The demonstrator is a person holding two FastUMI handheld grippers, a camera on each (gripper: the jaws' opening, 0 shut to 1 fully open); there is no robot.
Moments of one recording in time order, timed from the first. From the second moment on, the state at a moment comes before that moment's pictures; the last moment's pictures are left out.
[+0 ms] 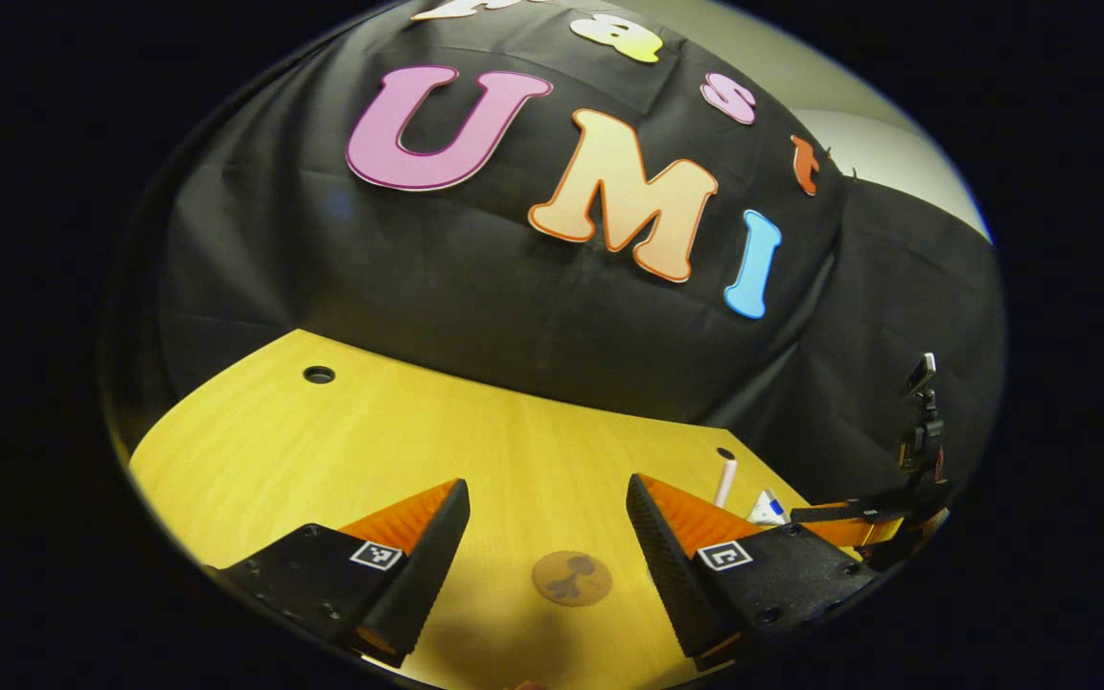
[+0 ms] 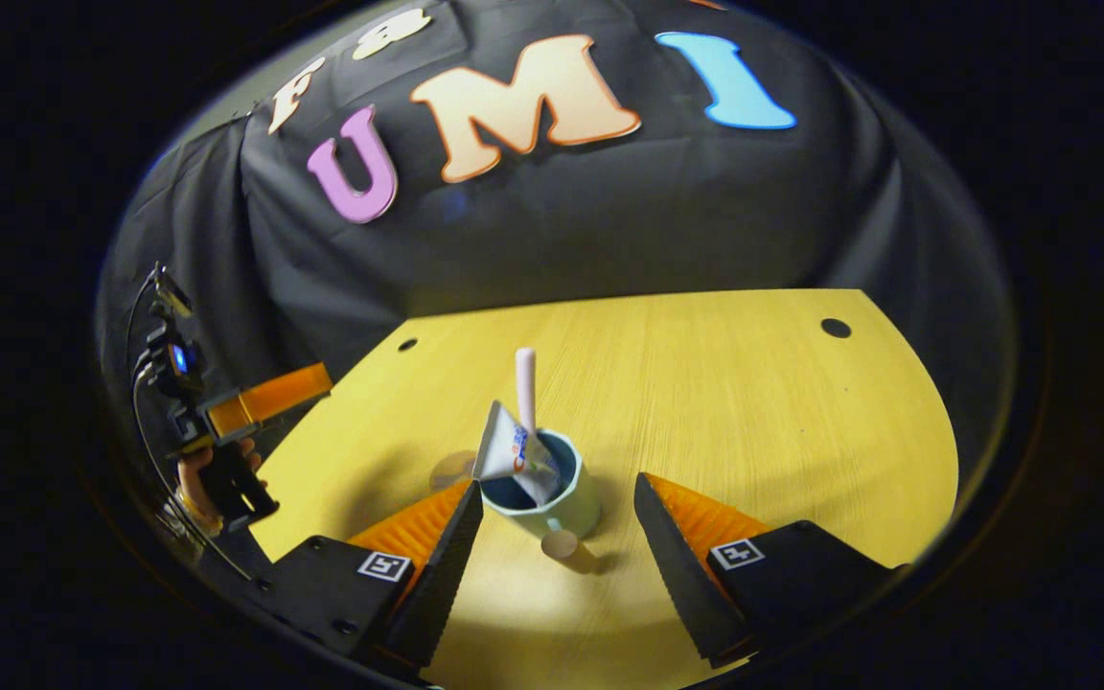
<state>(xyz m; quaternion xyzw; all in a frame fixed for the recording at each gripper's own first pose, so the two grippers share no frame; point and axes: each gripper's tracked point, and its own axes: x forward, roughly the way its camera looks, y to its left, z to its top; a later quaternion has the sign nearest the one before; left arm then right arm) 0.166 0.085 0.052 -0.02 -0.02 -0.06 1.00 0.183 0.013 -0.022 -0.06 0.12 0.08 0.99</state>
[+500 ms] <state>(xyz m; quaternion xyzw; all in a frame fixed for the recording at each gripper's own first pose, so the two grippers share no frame) 0.142 0.106 0.022 -0.01 0.01 -0.02 1.00 0.216 0.009 -0.070 -0.19 0.26 0.09 0.94</state>
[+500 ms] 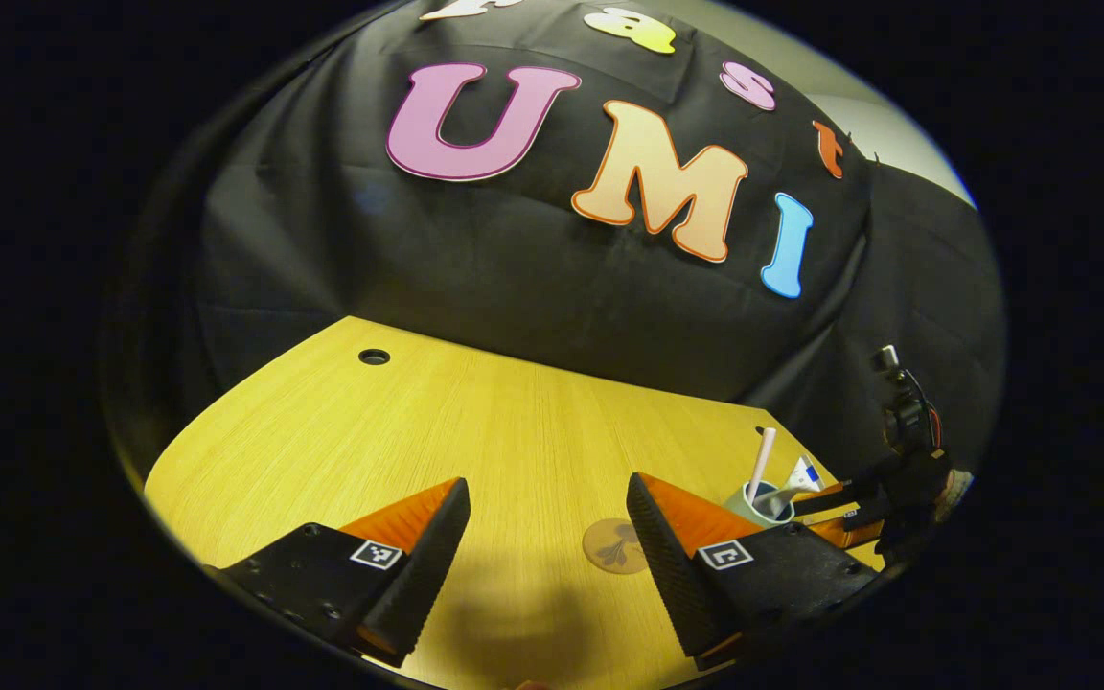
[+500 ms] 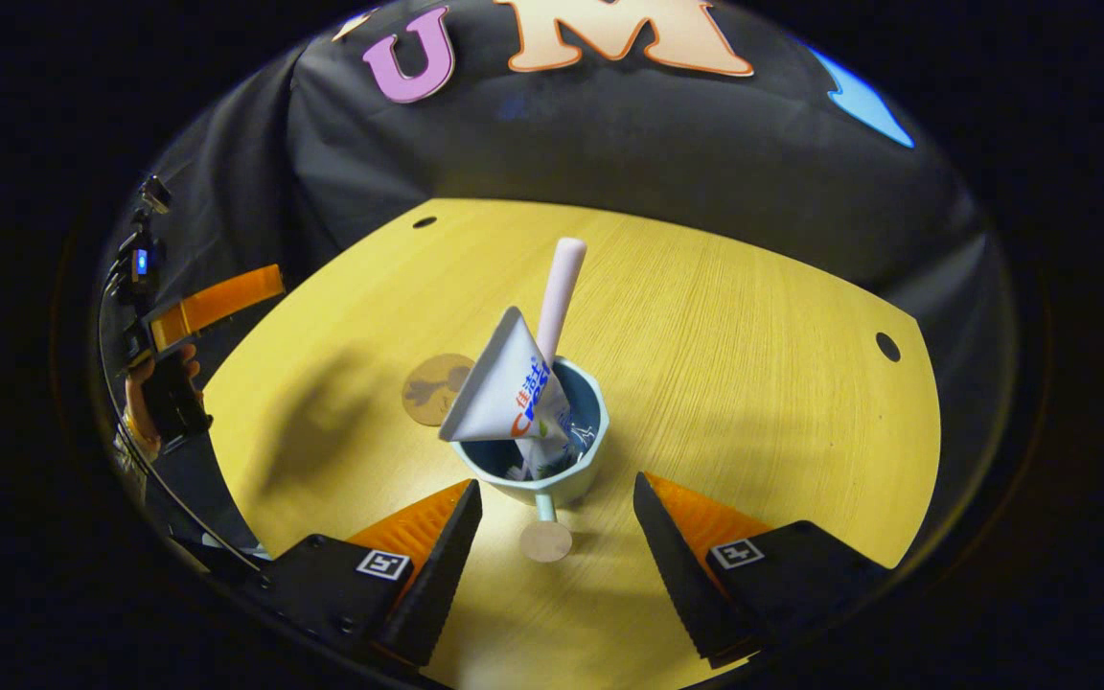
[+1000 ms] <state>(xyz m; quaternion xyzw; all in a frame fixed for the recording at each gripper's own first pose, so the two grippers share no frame) 0.129 0.100 -0.010 -0.01 0.05 -0.02 1.00 0.230 0.005 -0.105 -0.25 0.39 0.08 0.88</state>
